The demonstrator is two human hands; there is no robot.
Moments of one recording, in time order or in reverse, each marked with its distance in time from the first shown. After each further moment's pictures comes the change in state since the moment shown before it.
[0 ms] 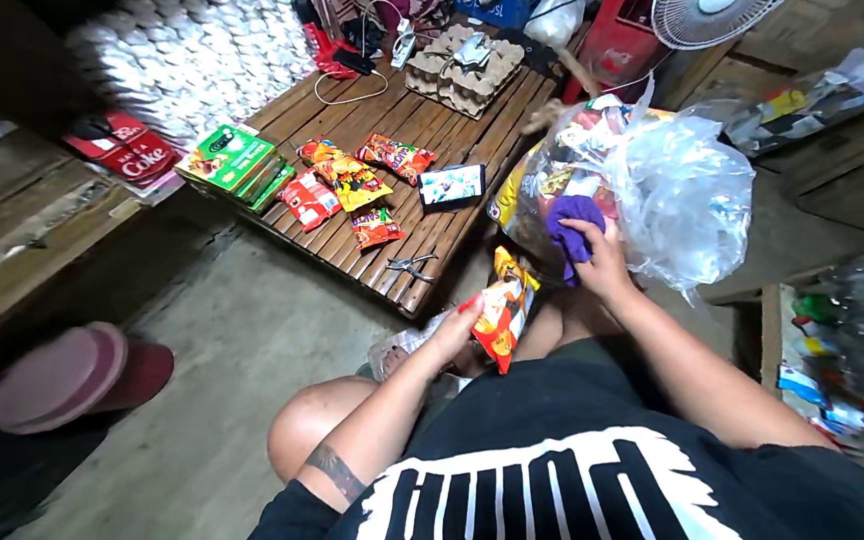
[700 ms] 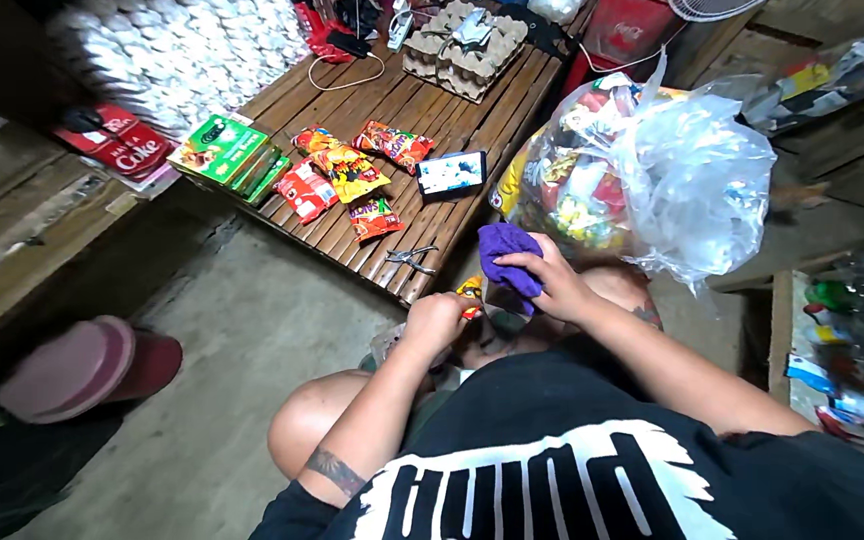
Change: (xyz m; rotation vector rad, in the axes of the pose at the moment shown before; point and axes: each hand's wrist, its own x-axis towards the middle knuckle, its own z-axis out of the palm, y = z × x) left_hand 0.008 0.019 -0.023 1.343 -0.052 -0.082; right_hand -0.019 -0.040 0.034 0.152 -0.325 -0.352
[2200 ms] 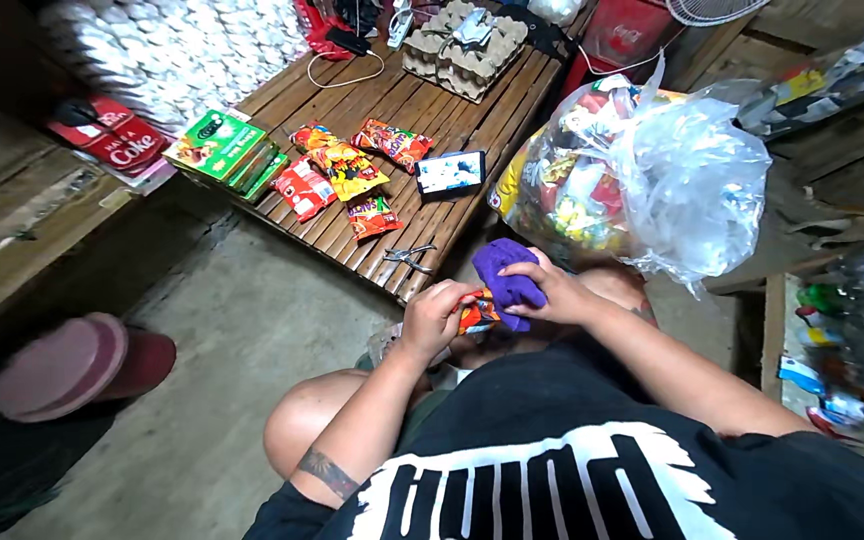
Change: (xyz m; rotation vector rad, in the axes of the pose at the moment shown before) left_hand -0.005 -0.013 0.024 -0.364 0.922 0.515; right_hand -0.014 0.017 -0.001 0.063 -0.185 0.001
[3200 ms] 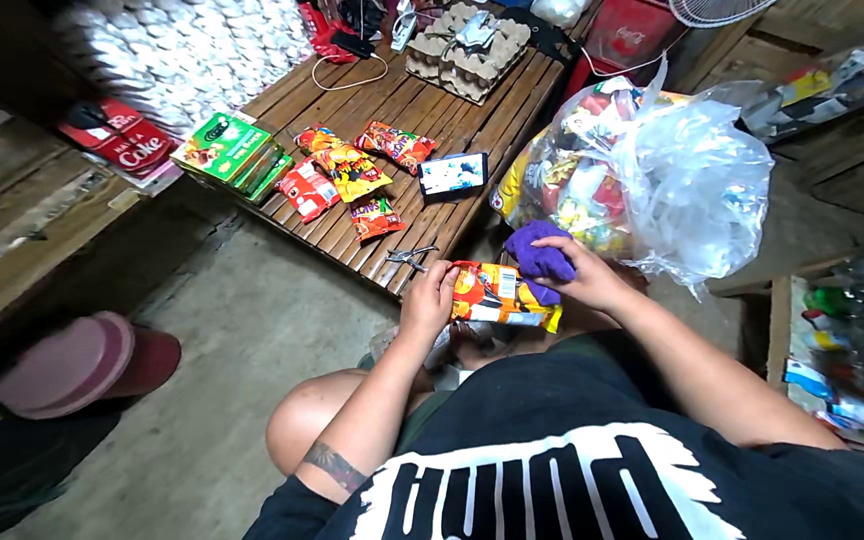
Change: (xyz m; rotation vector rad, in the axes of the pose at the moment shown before) left_hand 0.011 -0.012 0.002 0.109 -0.117 -0.526; right_hand -0.004 0.002 -0.037 0.053 0.102 0.244
